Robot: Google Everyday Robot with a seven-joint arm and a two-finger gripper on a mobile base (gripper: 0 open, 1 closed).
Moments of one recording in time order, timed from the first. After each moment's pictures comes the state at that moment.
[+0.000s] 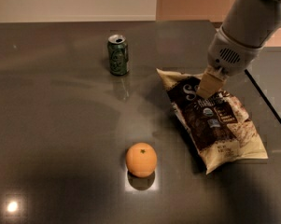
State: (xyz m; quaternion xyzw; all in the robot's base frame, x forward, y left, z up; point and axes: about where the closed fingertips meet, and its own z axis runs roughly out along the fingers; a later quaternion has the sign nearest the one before) arm 0.487 -0.157 0.912 -0.48 0.87 0.06 0.10
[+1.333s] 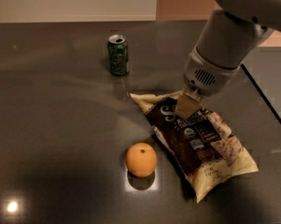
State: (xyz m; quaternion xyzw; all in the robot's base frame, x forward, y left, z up) arm 0.441 -0.101 0.898 -0.50 0.86 0.08 0.08
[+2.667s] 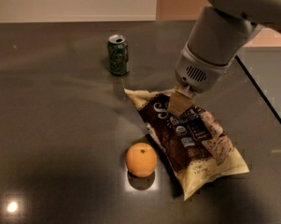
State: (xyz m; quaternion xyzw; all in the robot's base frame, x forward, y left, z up) arm 0.446 -0.087 0.902 -0.51 0.85 0.08 0.09
